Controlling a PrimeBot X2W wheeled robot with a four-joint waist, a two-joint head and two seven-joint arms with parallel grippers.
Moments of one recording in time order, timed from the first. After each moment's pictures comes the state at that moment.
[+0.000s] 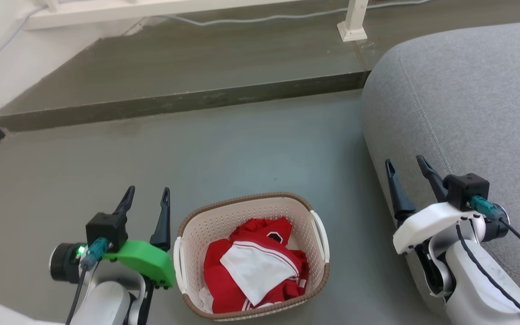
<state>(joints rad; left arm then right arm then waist) -0.24 0.17 -0.47 0.35 -0.46 0.12 -0.25 -0.24 -0.16 0.33 0.44 0.34 -0.04 -0.25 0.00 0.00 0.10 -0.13</state>
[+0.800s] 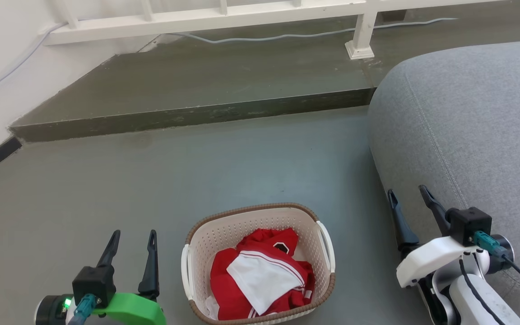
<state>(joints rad) 0.02 0.17 -0.33 0.16 -0.35 0.12 -0.25 -0.08 -0.17 0.32 0.32 0.30 -0.06 -0.25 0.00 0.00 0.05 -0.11</state>
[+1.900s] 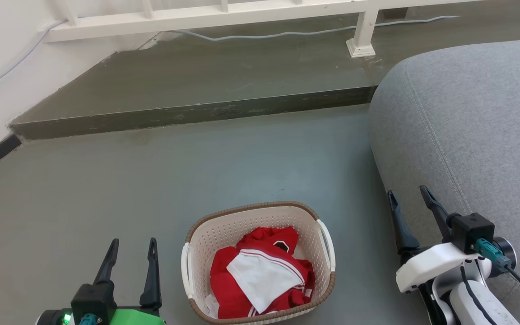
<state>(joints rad) 0.12 0.12 -0.27 0.04 -0.27 0.12 -0.25 -0.03 -0.17 0.31 0.22 0.27 -0.08 -0.25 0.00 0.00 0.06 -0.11</state>
